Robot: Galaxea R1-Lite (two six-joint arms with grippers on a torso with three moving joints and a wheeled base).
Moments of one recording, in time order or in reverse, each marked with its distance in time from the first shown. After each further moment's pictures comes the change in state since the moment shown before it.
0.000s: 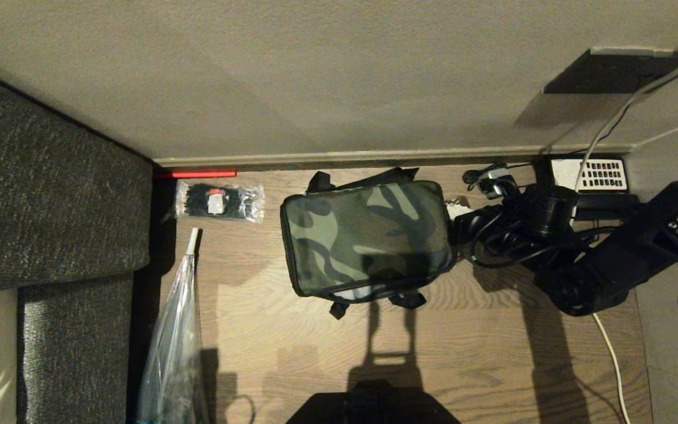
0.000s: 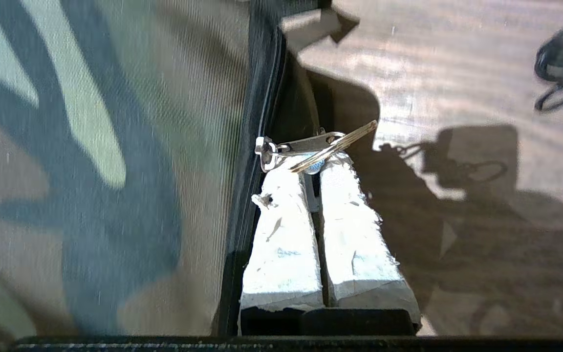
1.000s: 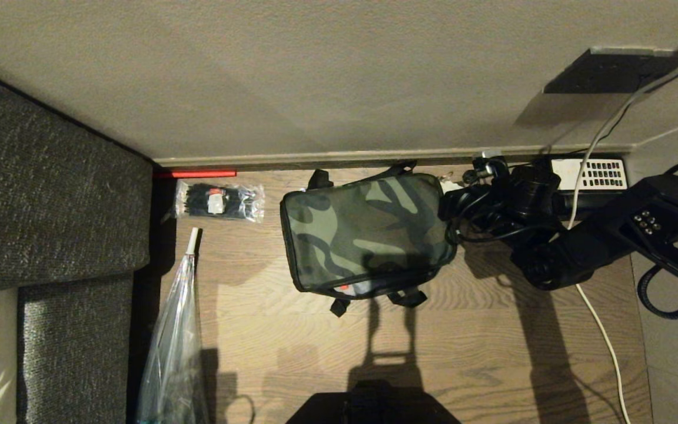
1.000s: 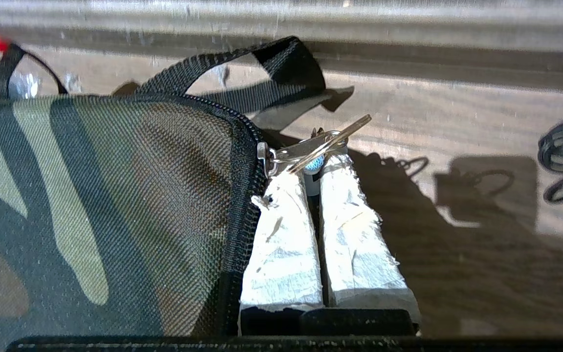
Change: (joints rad) left arm 0.000 0.000 0.000 0.000 0.000 0.000; right arm 0.002 0.097 -0.237 0.000 -0.007 0.068
